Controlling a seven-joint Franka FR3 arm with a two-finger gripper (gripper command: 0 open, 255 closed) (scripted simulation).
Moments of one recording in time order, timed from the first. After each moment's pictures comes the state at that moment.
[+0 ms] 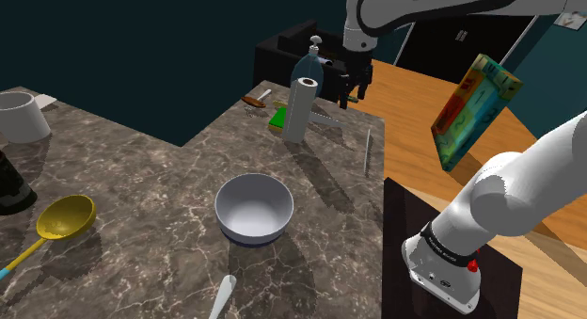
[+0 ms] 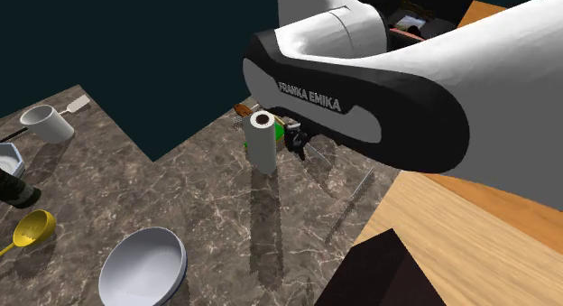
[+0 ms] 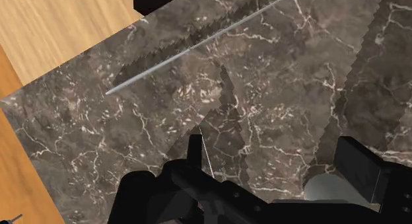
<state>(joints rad) 0.00 -0.24 0.00 -2.19 -0.12 1.76 0.06</state>
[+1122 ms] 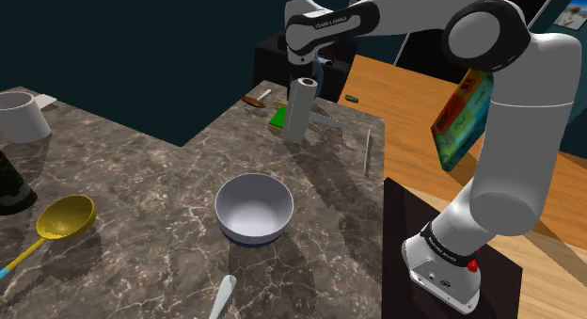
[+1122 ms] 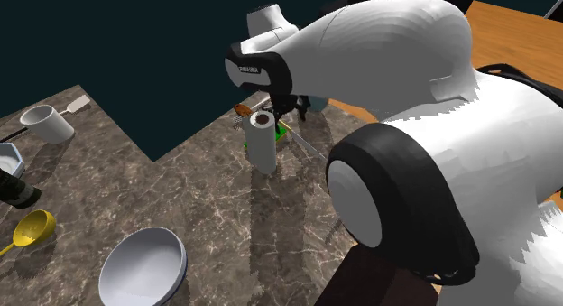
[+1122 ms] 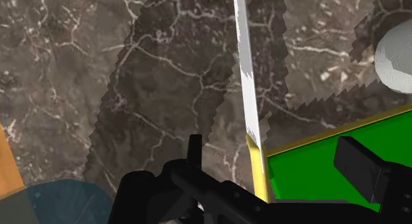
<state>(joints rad) 0.00 0.45 -0.01 -1.59 -0.15 1.81 -0.05</state>
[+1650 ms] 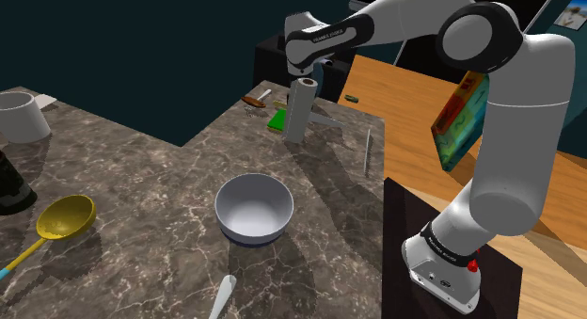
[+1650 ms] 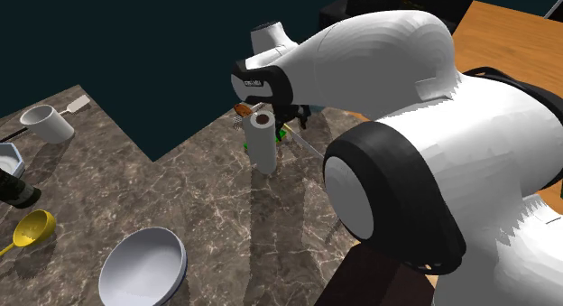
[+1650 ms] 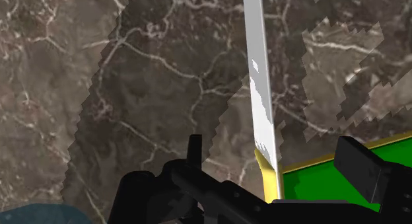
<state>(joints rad) -0.01 0.47 -0.01 -1.65 -0.15 1.89 -0.05</state>
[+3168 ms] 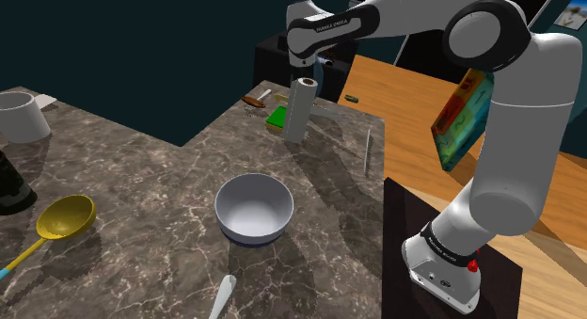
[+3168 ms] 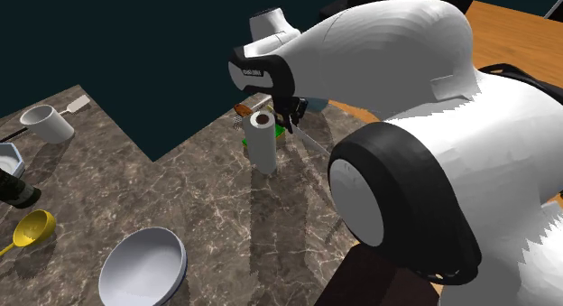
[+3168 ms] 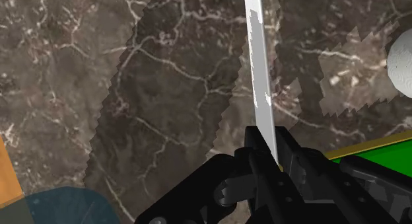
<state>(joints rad) -0.01 0.44 -0.01 -1.62 -0.15 1.83 -0.06</state>
